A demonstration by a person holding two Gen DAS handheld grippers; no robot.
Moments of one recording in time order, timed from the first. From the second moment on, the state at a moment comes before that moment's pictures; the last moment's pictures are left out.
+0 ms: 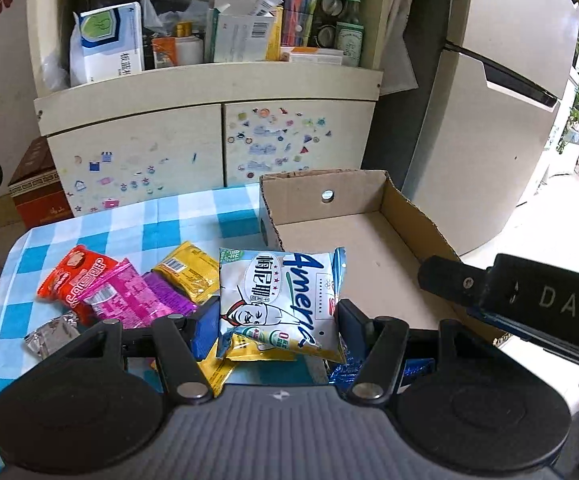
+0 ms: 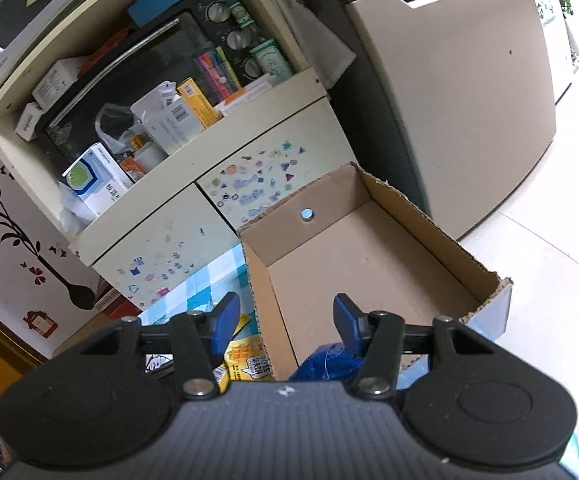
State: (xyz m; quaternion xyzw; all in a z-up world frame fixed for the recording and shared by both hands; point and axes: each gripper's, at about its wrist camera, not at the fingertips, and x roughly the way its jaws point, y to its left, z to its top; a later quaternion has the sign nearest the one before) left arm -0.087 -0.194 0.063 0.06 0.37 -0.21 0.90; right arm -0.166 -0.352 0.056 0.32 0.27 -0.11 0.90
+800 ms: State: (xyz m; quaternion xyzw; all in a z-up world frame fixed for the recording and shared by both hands) left arm -0.083 -0.244 0.062 0.18 0.35 -0.19 0.90; right arm -0.172 -0.373 0.045 0.35 0.27 -0.20 0.88
